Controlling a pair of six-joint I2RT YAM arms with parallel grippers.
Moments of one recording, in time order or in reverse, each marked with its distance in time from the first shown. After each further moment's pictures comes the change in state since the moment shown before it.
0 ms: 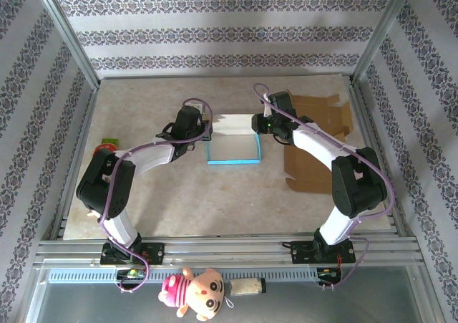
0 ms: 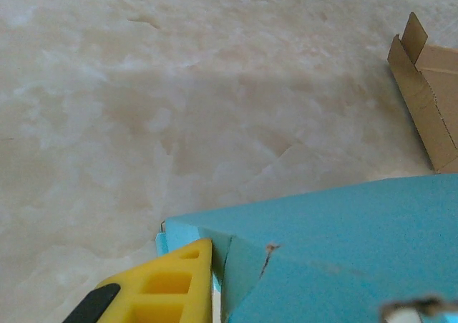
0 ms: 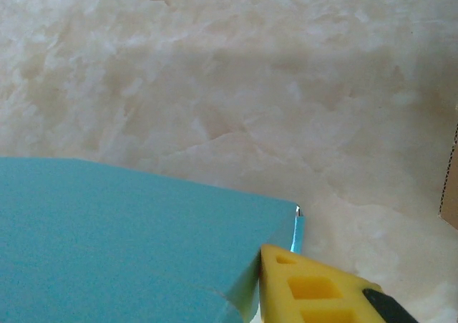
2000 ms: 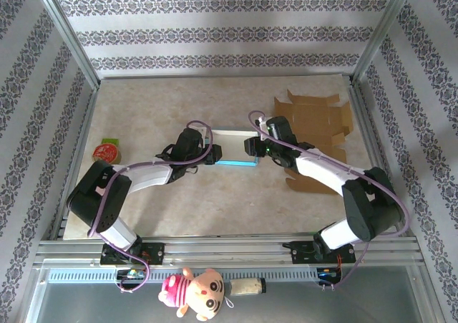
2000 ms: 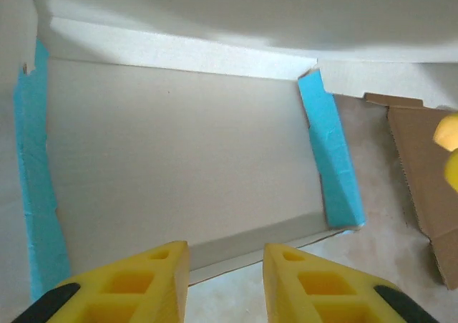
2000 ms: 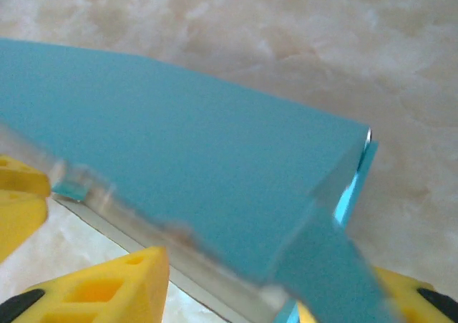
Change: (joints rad) left arm -0.101 -0.130 -0.270 0.119 0.161 -0.144; right arm 0.105 -0.224 -0.334 0.172 -0.018 -0.025
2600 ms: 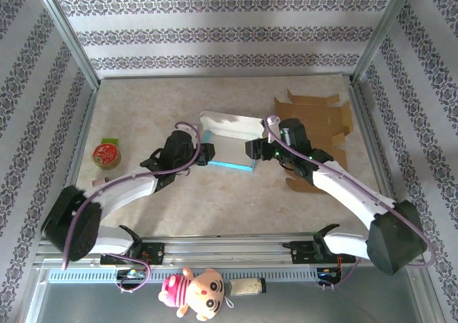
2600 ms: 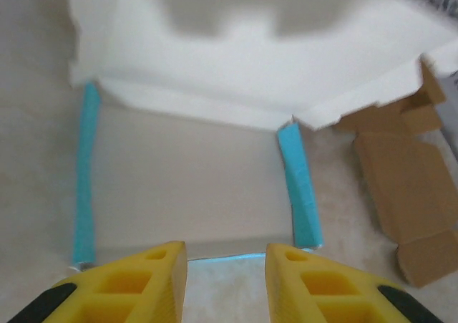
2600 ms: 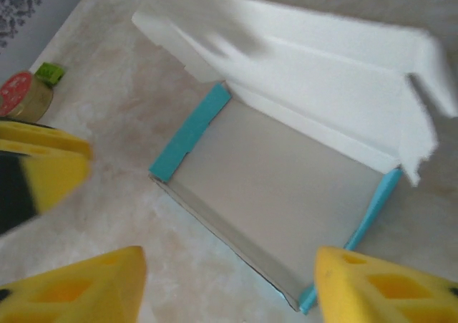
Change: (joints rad) left arm -0.013 -0.288 -0.022 -0.178 -0.126 0.029; right arm 0.004 -0.268 -0.027 -0.119 -0.066 0.010
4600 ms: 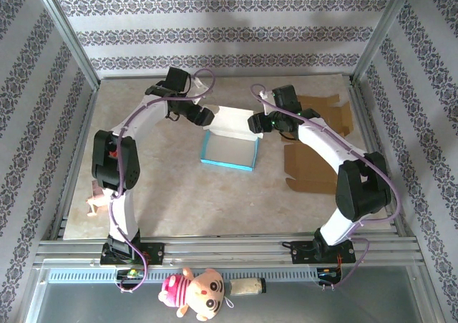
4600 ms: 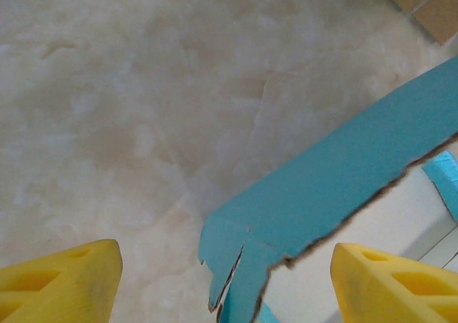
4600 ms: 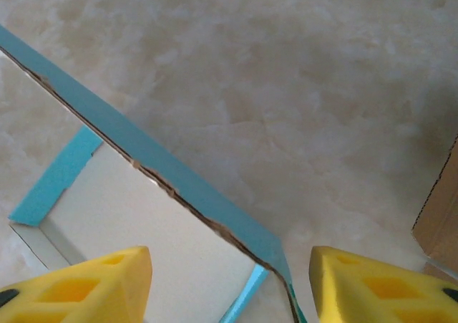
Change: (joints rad) left arm 0.312 0.692 0.975 -0.743 0.385 0.855; right arm -0.135 0.453 0.451 -0.240 0.002 -0.251
